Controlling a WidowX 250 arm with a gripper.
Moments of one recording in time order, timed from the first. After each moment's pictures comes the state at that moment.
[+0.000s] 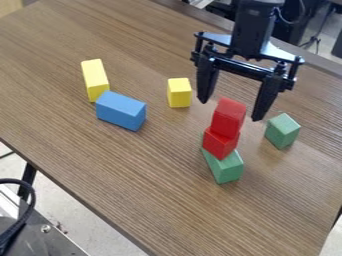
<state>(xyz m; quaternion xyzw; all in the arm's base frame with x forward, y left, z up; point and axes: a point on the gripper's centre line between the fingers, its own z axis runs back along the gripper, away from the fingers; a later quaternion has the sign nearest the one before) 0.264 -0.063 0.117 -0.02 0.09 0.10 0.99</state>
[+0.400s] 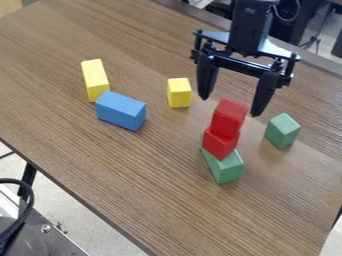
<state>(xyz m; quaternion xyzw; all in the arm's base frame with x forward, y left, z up) 0.277 -0.061 0.111 -0.03 0.07 0.09 0.99</state>
